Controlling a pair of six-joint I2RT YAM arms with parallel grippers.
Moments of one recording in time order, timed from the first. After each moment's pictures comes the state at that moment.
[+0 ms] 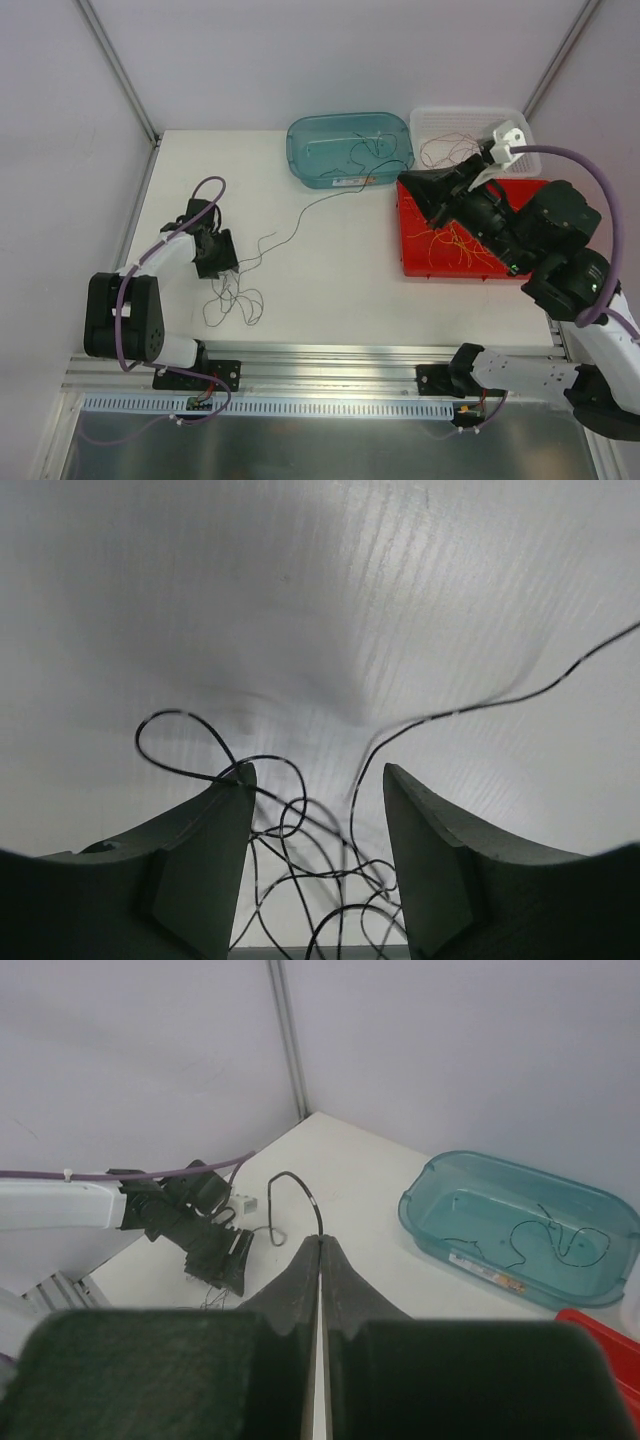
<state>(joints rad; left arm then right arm) -0.06 1.41 0.78 -0.60 0.06 -0.38 0.93 0.95 1.58 -0.54 0.18 0.11</state>
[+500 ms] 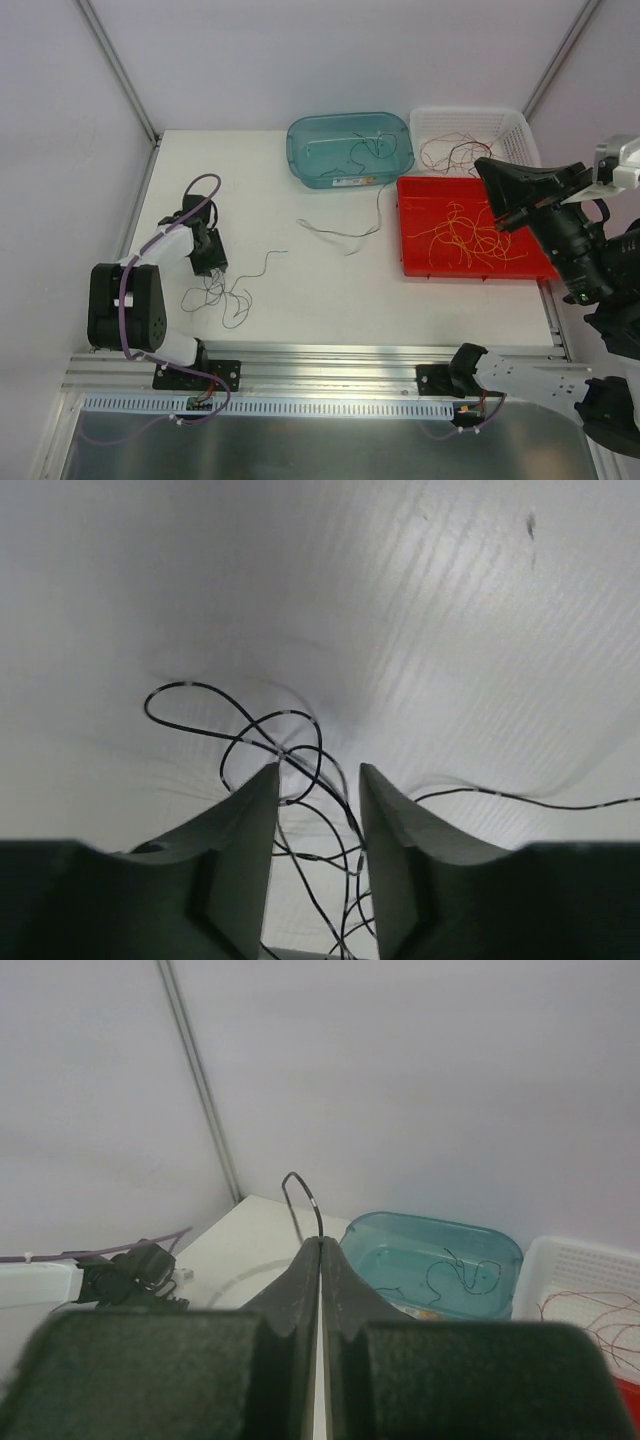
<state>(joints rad) -0.03 1.47 0.83 -0.64 -0.04 -0.38 0.93 0.82 1.66 -0.55 0.37 0.02</state>
